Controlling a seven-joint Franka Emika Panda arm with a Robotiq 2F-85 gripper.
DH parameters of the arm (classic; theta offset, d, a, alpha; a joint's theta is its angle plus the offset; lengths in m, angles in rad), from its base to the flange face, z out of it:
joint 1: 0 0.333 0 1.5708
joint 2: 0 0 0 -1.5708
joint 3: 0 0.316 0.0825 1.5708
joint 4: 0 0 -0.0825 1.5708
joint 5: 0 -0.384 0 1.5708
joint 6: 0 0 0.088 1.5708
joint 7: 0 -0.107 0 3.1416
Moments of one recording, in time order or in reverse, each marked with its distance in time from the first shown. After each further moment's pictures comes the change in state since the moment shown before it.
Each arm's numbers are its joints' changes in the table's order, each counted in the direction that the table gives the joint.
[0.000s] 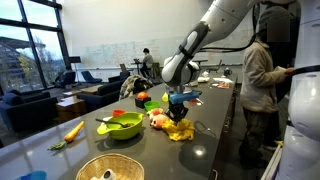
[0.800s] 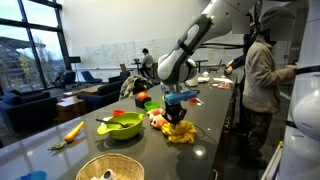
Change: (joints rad) arm 0.049 0.053 0.045 -0.014 -0.003 0.095 -0.094
